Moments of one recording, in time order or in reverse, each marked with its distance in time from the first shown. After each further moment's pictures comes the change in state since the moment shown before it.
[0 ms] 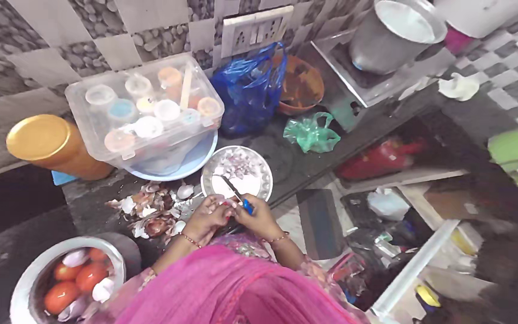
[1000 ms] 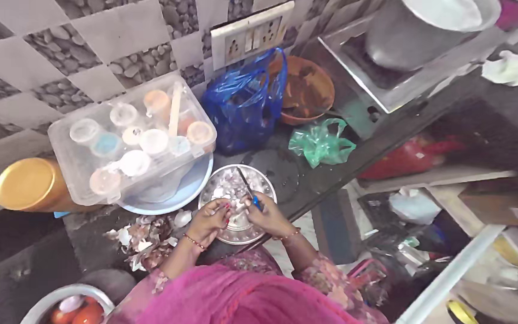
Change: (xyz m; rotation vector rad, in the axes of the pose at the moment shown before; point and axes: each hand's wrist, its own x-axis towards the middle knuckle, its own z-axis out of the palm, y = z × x) left_hand 0.073 0.019 0.001 0.007 -0.106 0.065; right_hand 0.068 0.005 -0.049 0.217 -0.096 0.145
